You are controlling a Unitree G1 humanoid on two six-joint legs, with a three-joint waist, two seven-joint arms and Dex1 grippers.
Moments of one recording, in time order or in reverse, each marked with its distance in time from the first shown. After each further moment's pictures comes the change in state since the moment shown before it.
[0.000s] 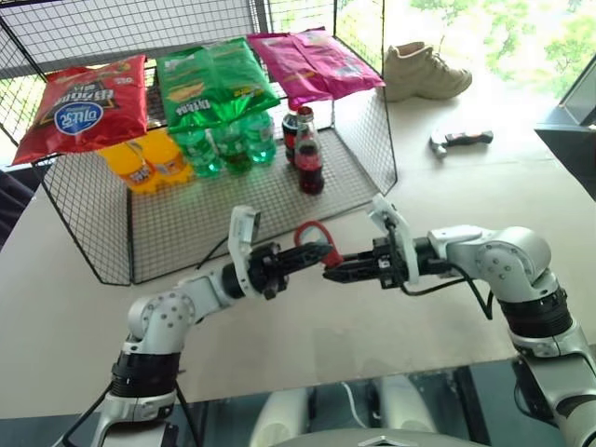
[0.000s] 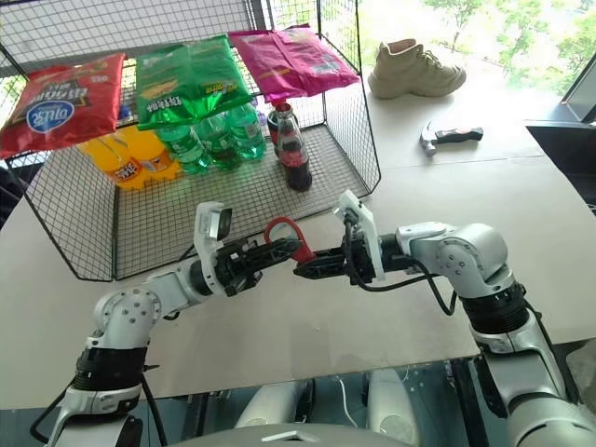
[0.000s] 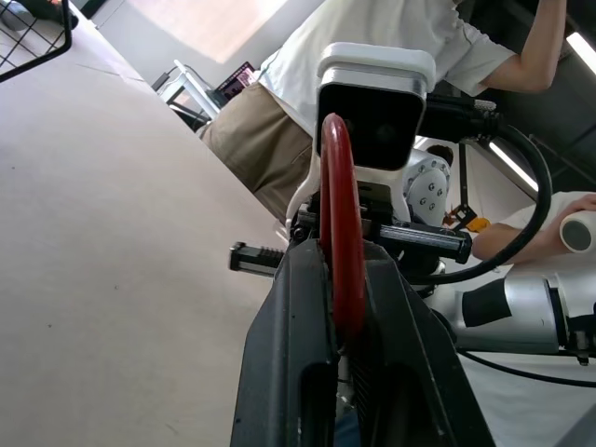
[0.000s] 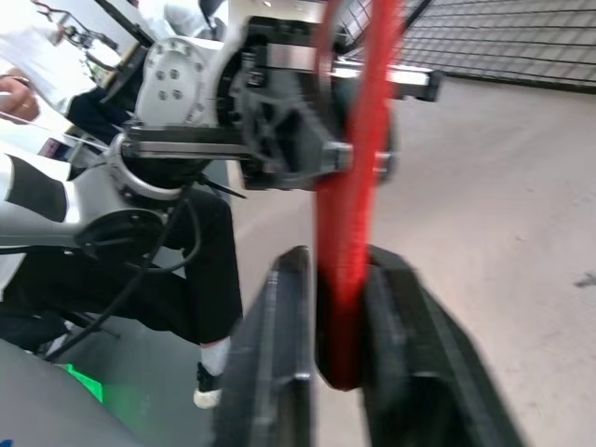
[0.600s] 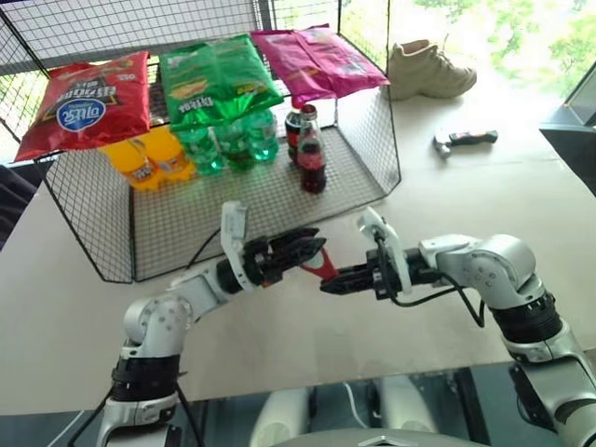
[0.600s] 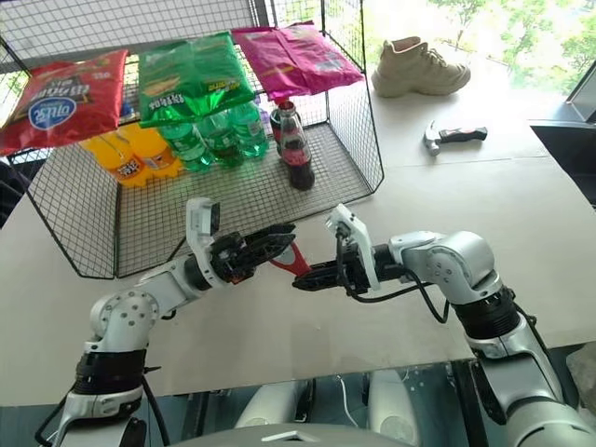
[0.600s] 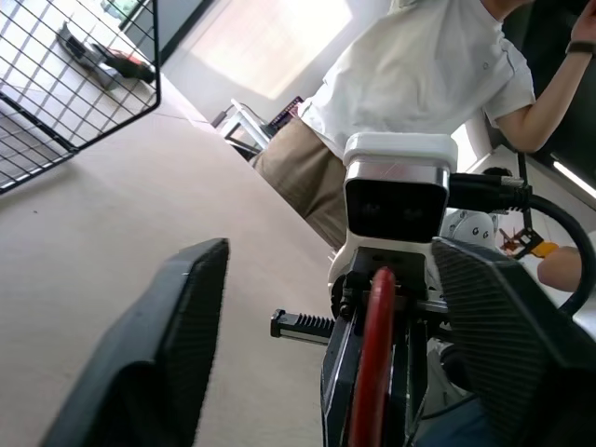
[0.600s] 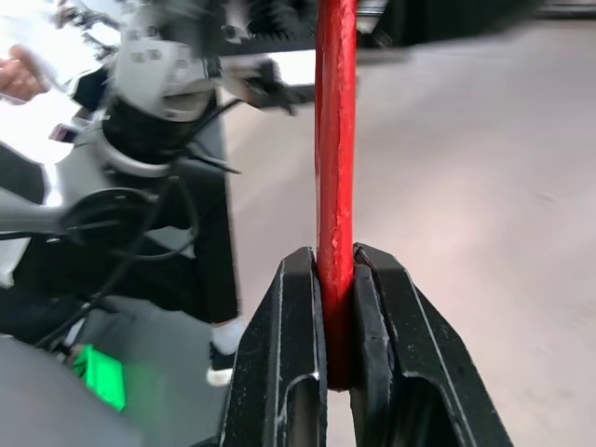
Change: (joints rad) left arm 0.034 -0.027 0.067 -0.013 0.095 -0.110 0.068; right arm 0.069 -0.018 0.022 0.031 -0.083 -0.053 -0.021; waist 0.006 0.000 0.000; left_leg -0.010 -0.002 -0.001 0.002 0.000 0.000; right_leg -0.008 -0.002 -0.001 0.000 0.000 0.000
